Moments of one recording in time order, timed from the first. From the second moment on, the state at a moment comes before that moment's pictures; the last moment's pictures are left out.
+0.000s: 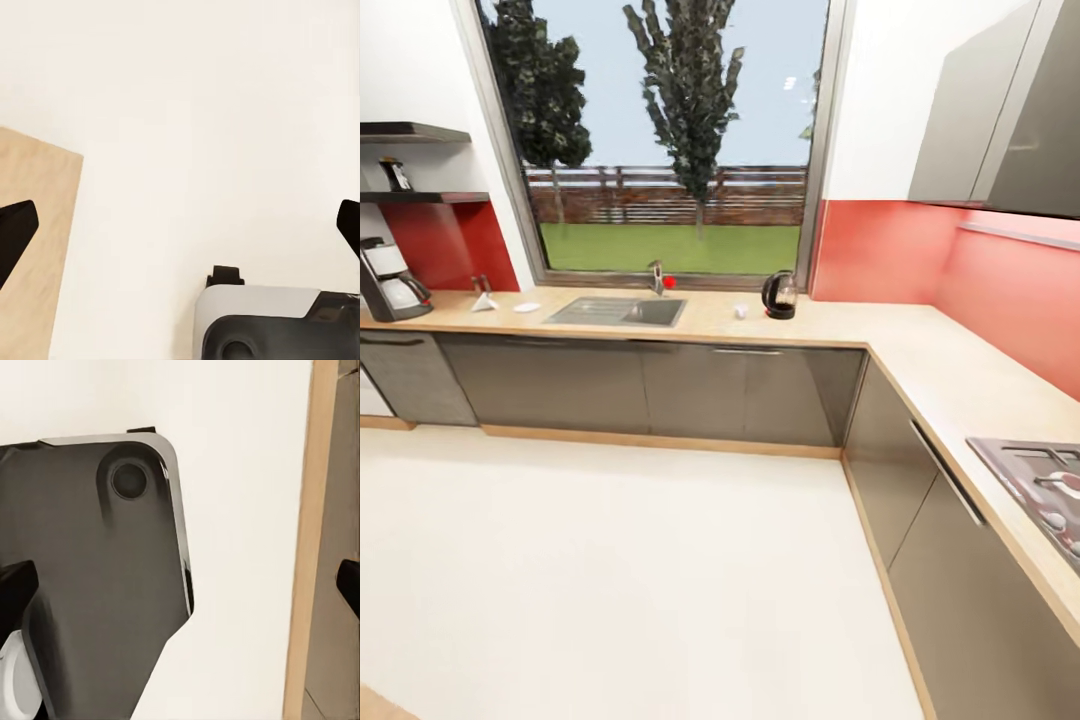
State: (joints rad) left arm -0.19 0.03 0.01 -0.25 0.00 -0.25 0.13; right arm -0.03 -0.05 -0.22 -0.09 0.09 -0.18 0.00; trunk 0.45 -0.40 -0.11
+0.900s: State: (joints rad) left arm -0.19 0.03 0.01 -0.25 0.01 -0.25 0.13; right arm -0.03 -0.04 -0.22 -0.22 0.09 -0.25 0.00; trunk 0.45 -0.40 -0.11
